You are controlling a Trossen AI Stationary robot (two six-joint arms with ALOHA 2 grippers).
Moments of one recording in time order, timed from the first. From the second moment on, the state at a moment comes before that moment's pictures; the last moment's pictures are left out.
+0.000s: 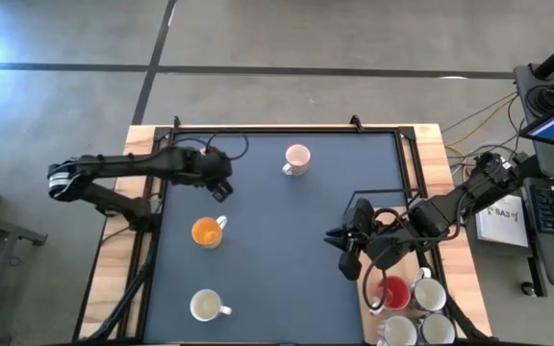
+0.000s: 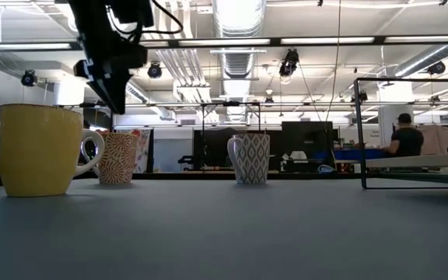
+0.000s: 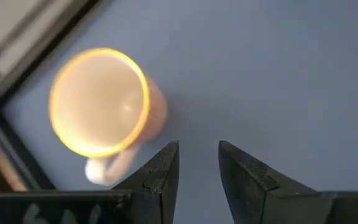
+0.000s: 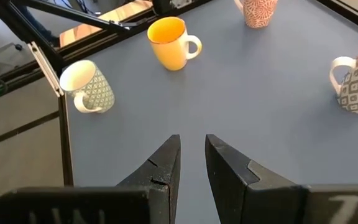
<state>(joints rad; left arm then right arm) 0.21 1.28 1.03 -1.02 -0.39 -0.52 0.56 1.36 1.38 -0.79 0.55 0.81</state>
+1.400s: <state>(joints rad) 0.31 1.58 1.18 -0.97 -0.10 -0.37 0.53 1.37 1.38 -0.84 0.55 0.83</state>
